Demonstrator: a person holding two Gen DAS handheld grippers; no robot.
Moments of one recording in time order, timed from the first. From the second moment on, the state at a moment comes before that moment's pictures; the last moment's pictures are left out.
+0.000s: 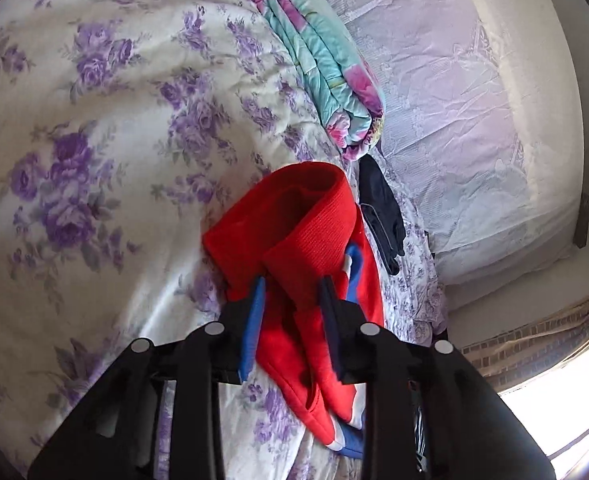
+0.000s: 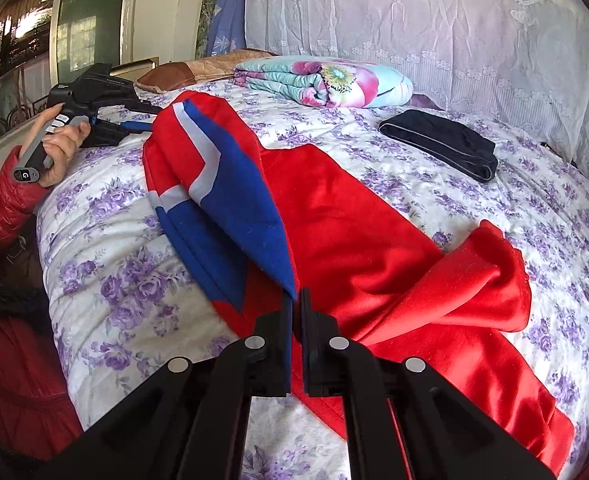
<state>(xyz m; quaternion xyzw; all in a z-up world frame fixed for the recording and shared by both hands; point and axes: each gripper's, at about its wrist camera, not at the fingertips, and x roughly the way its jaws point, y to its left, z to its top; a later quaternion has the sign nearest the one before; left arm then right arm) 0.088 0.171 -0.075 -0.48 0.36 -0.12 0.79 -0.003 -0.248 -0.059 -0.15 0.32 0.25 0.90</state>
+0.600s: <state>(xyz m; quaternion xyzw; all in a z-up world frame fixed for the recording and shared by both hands) 0.079 0.166 -0.029 -0.43 0.31 -0.07 0.85 -0.006 -0.245 -0.054 -0.14 0.31 0.25 0.90</state>
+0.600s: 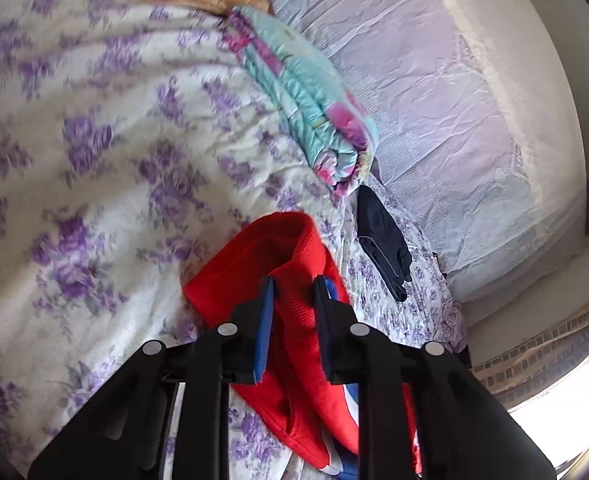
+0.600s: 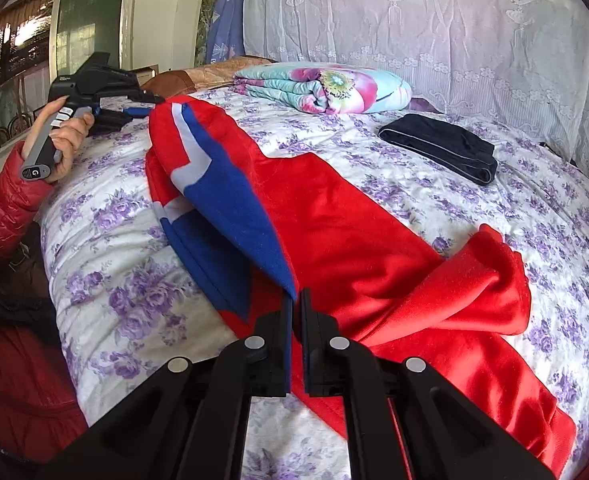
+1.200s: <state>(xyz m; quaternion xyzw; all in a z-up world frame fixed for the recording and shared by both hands) 0.049 0.173 -0.024 -0.40 0.32 -0.04 0.86 -0.009 -0.237 -0.078 -0.15 0.36 0.26 0.89</state>
